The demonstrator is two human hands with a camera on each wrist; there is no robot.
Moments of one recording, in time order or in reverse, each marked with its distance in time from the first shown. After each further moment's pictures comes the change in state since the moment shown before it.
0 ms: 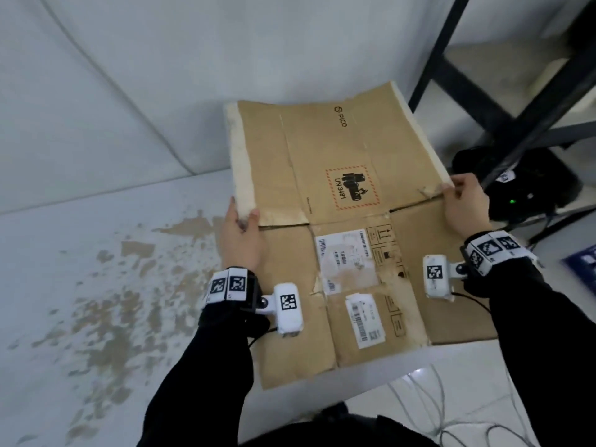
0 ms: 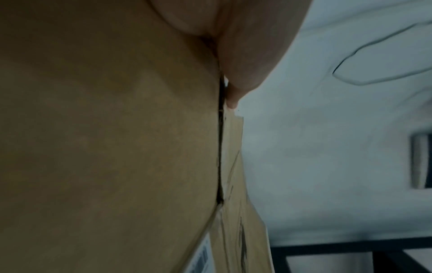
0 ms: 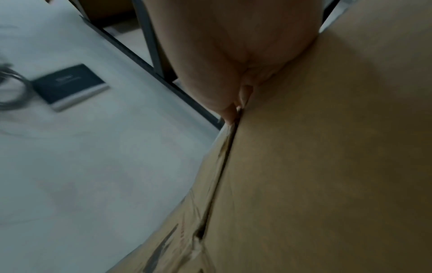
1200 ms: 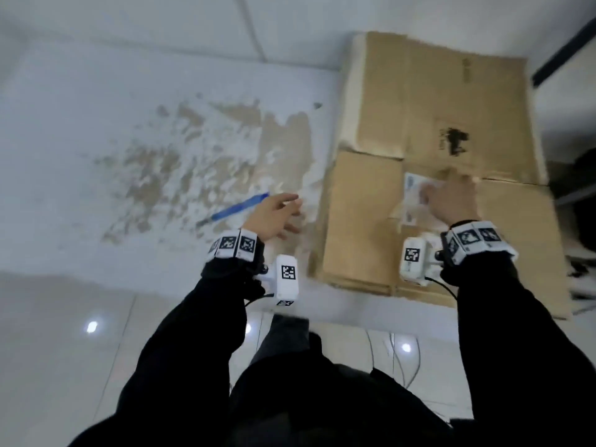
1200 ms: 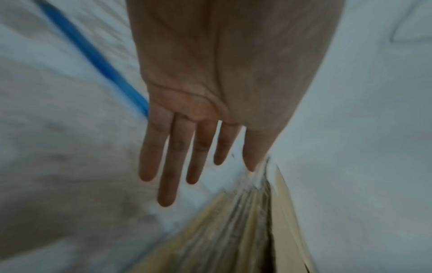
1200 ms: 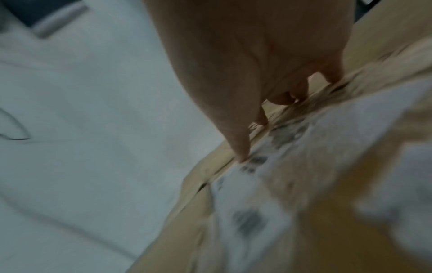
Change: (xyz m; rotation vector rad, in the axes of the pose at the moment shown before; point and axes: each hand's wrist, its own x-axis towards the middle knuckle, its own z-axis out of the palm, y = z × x) left_hand -0.093 -0.062 0.000 0.088 -0.354 -0.477; right_hand -0.011 0.019 0.084 -0.383 -0.626 -0.069
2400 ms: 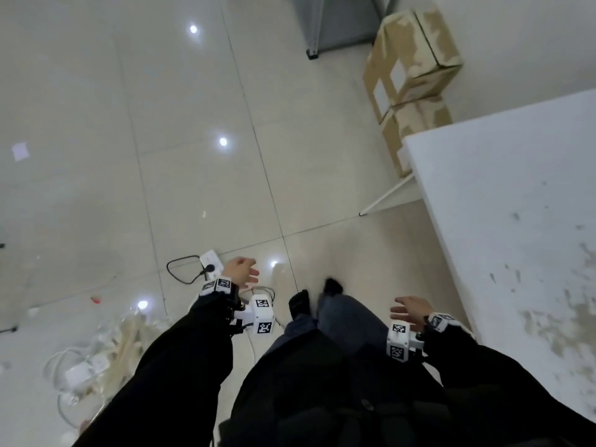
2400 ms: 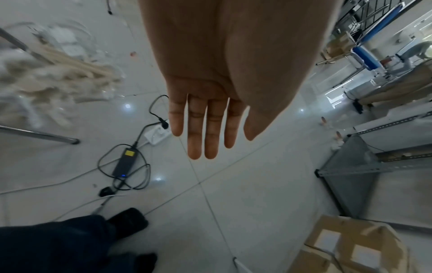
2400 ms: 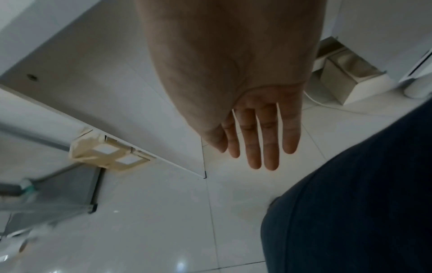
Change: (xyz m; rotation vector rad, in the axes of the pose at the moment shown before) left_hand -0.372 -0.544 -0.352 -1.050 0.908 -0.771; right_hand -0.356 -0.352 0.514 -0.418 -0.882 -0.029
